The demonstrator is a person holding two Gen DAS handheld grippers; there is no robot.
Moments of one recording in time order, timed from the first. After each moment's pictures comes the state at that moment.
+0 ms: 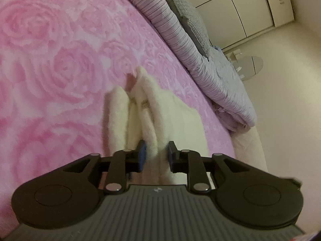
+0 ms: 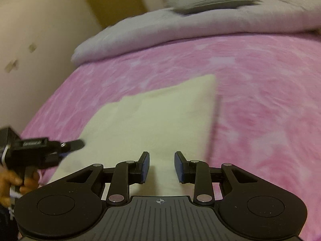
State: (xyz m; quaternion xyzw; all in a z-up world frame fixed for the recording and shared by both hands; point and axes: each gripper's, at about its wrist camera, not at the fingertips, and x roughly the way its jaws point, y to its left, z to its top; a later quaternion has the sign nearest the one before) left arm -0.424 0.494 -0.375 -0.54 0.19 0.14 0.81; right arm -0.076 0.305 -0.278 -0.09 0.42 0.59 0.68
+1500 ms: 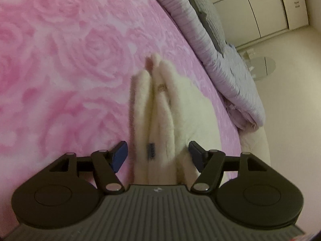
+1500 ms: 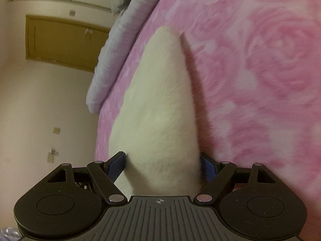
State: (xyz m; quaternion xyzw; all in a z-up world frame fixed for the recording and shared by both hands) left arm -0.443 0.503 -0.392 -0.56 0.22 0.16 0.79; right arm -0.042 0.266 -0.368 0.20 0.61 0.53 0.55
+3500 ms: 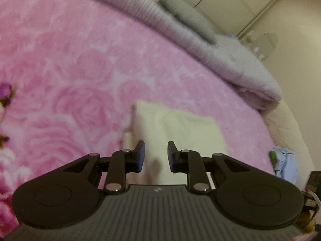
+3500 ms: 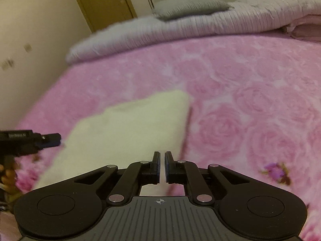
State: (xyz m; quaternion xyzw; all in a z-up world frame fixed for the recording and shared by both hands) left arm -0.478 0.347 -0.296 -0.39 0.24 0.23 0.86; right arm -0.099 0.156 -0.264 -0.09 0.40 0.59 0.70
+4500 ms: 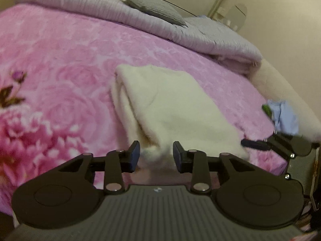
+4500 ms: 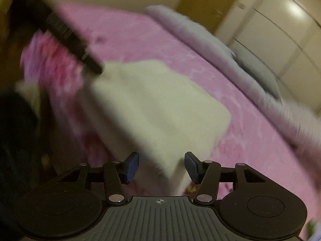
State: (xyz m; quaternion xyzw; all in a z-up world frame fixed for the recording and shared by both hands) left arm -0.529 0.249 -0.311 -0.28 0.28 0.21 0.89; right arm -0.280 0.097 -0.301 -0.44 0.08 0.64 0.63
